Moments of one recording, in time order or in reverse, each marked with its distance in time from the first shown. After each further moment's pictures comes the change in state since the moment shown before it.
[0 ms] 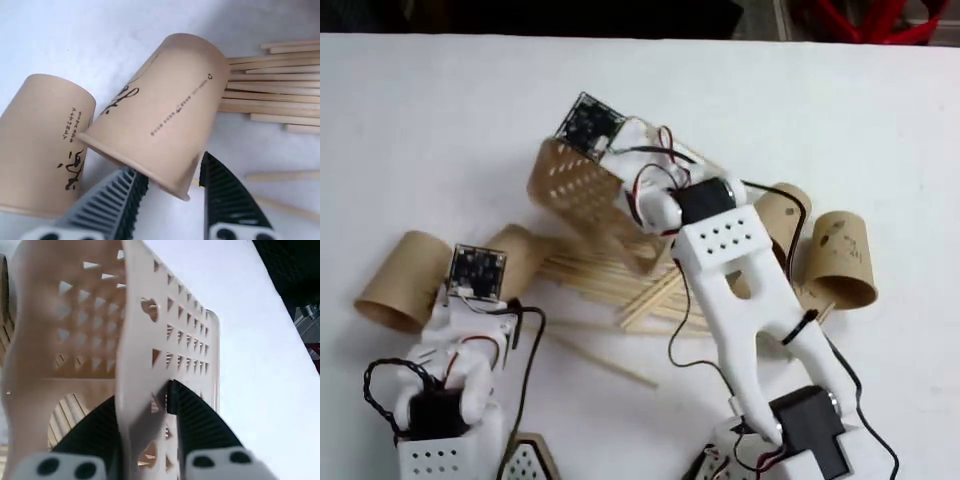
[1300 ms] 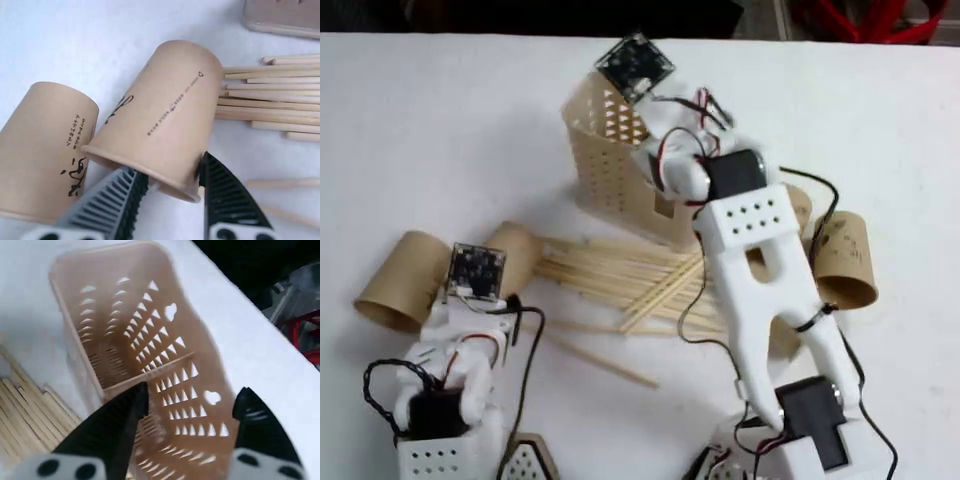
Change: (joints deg) left arm 0.0 0.0 0.2 -1.8 0.0; right arm 5.8 1.8 -14.3 7.9 -11.6
